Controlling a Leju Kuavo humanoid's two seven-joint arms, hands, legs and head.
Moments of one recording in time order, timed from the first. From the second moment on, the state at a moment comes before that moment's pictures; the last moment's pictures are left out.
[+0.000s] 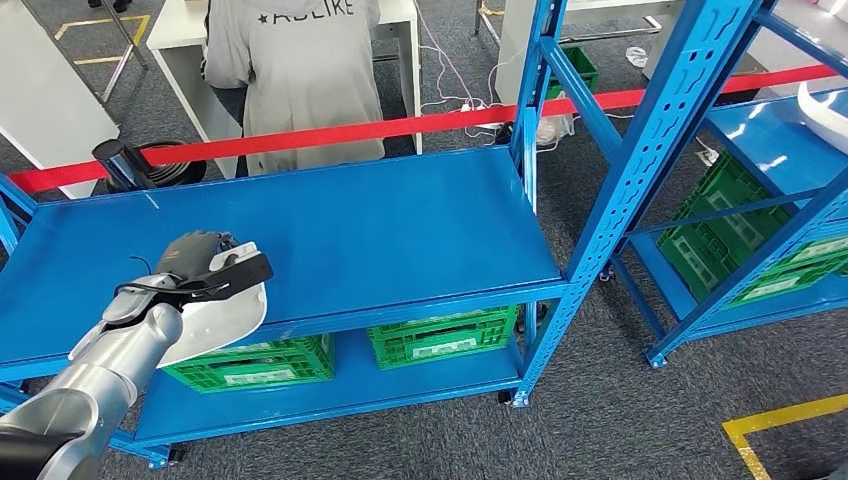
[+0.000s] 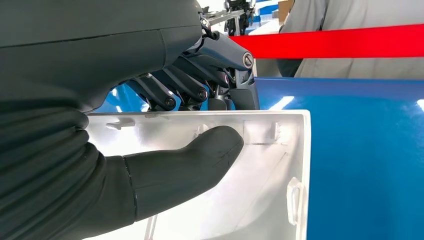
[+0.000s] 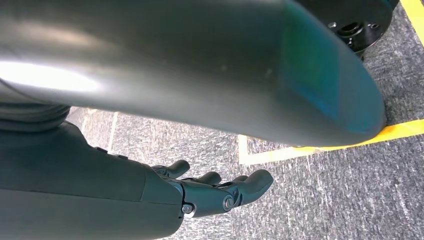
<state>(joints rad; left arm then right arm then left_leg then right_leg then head) -0.87 0.13 -0.36 -0.28 -0.96 0.14 -0.36 -0.04 0.06 -0.56 -0.17 0.35 0.07 0.10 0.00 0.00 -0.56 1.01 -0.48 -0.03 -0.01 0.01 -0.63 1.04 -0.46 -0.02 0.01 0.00</state>
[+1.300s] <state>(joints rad) -0.91 0.08 -0.19 -0.52 -0.64 0.33 -0.57 -0.04 0.06 -0.60 -0.17 0.36 0.05 0.10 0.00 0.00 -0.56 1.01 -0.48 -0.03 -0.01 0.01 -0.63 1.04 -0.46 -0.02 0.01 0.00</state>
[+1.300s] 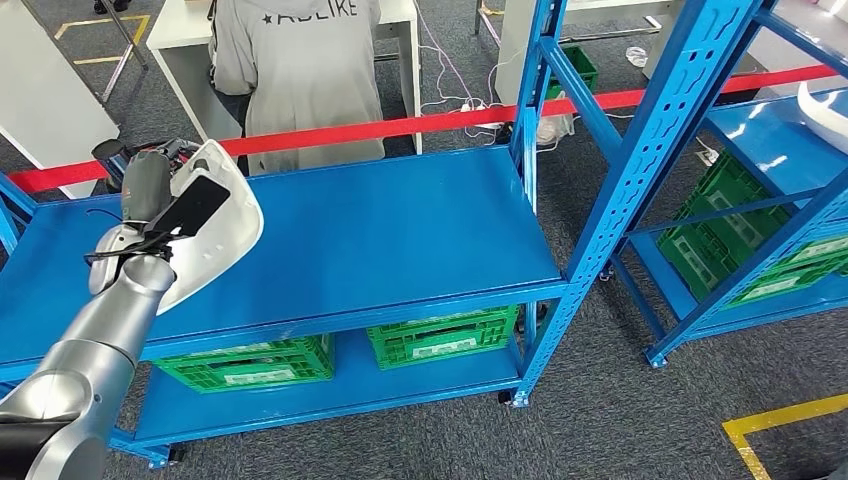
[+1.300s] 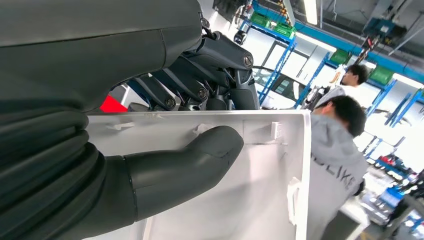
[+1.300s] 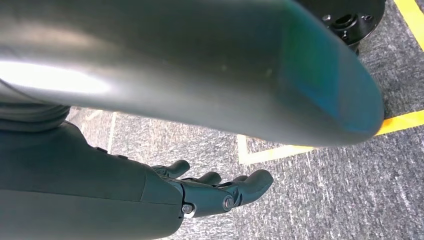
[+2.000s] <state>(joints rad) -0.80 0.11 -0.18 -0.92 -0.39 0.31 -0.58 -0.04 0.06 -0.63 -0.17 0.38 0.05 0.10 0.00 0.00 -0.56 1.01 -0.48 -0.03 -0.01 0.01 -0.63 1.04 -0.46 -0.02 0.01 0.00</state>
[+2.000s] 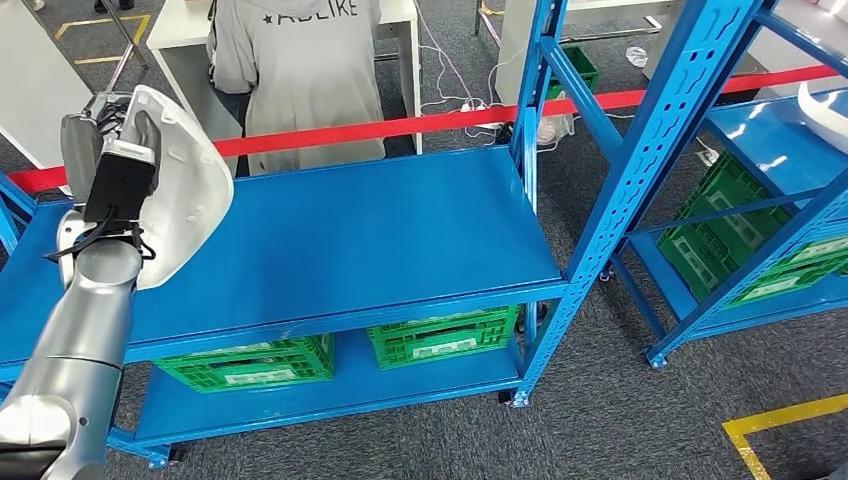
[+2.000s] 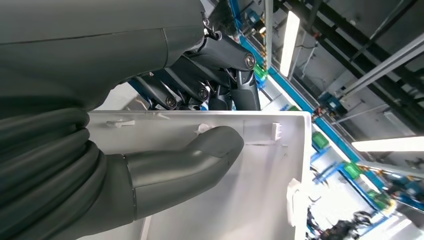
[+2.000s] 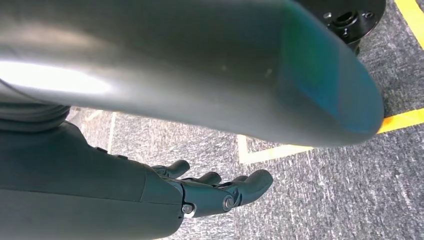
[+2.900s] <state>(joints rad) -0.74 0.17 -0.19 -1.01 -0.32 0.27 -0.58 -0.04 0.07 -0.64 -0.17 0.38 0.05 0.09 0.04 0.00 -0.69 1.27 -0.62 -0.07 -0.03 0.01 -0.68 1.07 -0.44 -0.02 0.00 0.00</state>
